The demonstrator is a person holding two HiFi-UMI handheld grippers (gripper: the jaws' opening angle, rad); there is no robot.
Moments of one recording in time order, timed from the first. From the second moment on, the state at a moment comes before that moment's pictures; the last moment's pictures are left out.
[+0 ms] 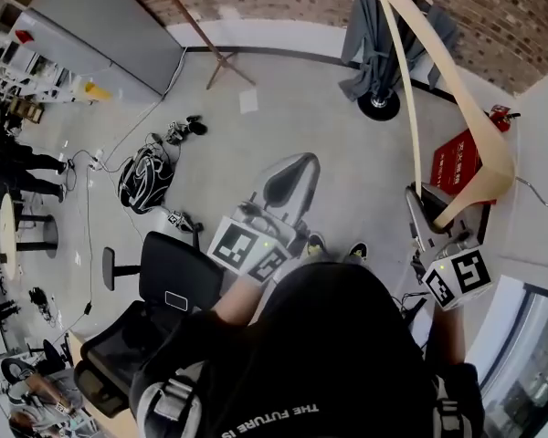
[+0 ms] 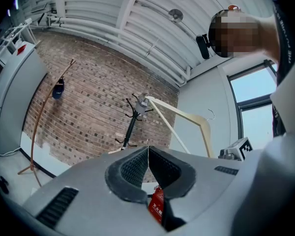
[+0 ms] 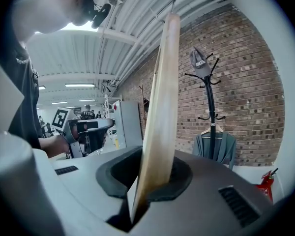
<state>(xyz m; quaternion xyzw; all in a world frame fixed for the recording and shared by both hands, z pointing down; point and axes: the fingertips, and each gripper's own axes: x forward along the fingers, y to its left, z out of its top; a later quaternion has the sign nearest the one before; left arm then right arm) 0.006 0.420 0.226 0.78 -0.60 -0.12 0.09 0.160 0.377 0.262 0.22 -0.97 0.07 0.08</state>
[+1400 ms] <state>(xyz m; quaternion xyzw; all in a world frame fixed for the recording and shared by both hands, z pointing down) -0.058 0.272 0.263 0.81 -0.57 -0.11 0.09 0.099 0.234 0.309 0.25 -0.96 0.08 0.10</state>
